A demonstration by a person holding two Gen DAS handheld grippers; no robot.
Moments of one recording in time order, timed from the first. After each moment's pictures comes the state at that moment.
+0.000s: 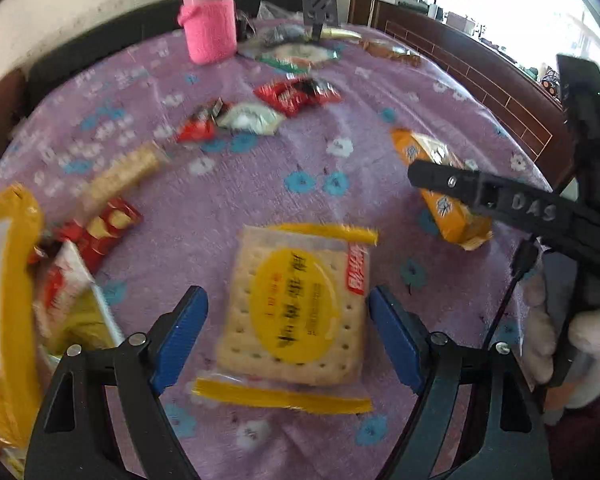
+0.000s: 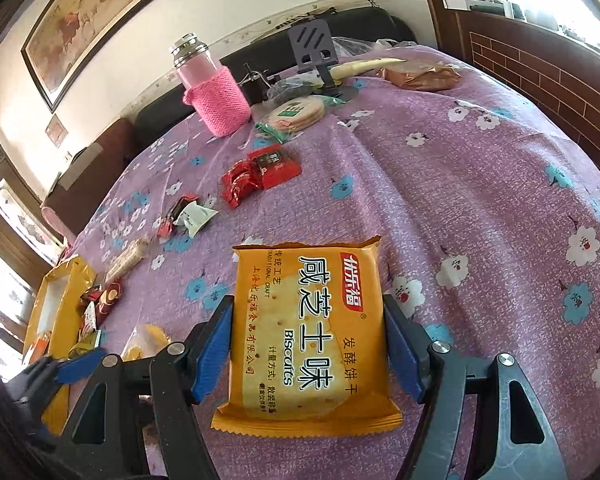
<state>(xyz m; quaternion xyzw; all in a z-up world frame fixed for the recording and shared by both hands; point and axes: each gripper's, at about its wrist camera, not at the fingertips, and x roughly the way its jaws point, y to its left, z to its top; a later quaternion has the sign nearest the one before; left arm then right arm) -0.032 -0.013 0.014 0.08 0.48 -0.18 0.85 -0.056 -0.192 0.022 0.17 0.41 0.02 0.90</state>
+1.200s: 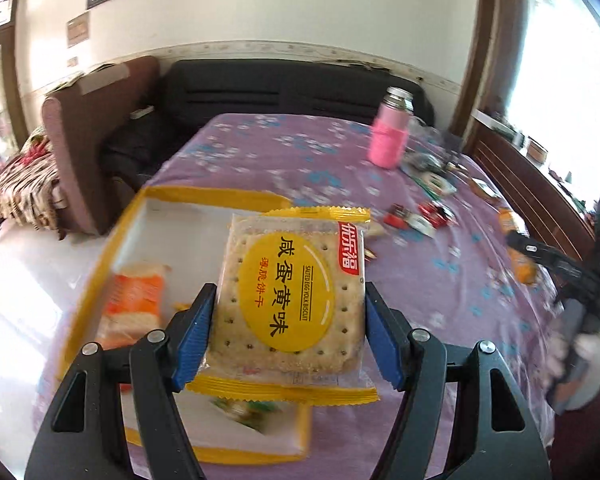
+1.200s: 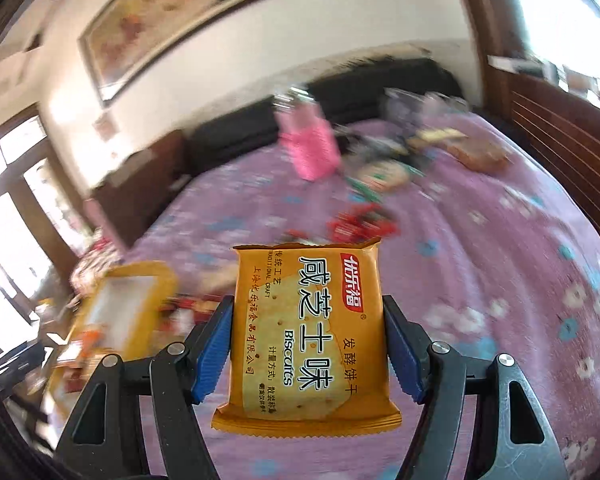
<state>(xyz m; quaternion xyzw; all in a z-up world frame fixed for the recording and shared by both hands) -0.117 0.204 0.135 -0.04 0.36 -0.02 0.93 -0.098 -0.116 0.116 0.13 0.33 0.10 0.93</state>
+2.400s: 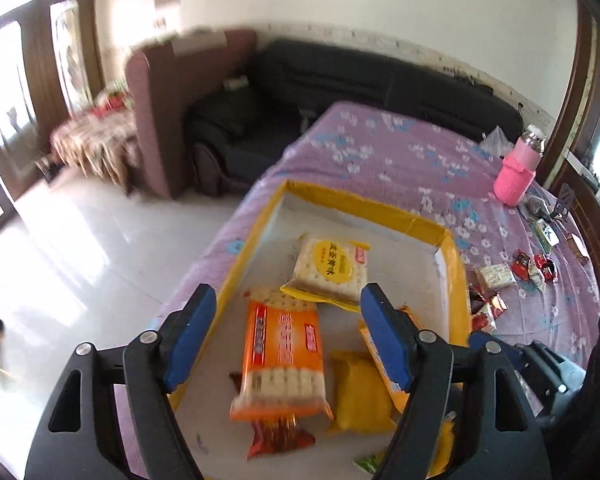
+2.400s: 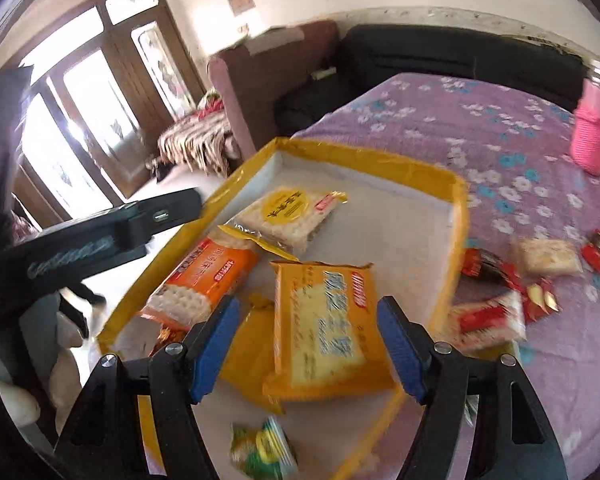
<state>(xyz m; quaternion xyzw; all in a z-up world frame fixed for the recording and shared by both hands) -0.087 0.312 0.112 -0.08 0.38 0.14 0.91 -0.070 0.177 0.069 -0.01 0.42 0.31 0.85</state>
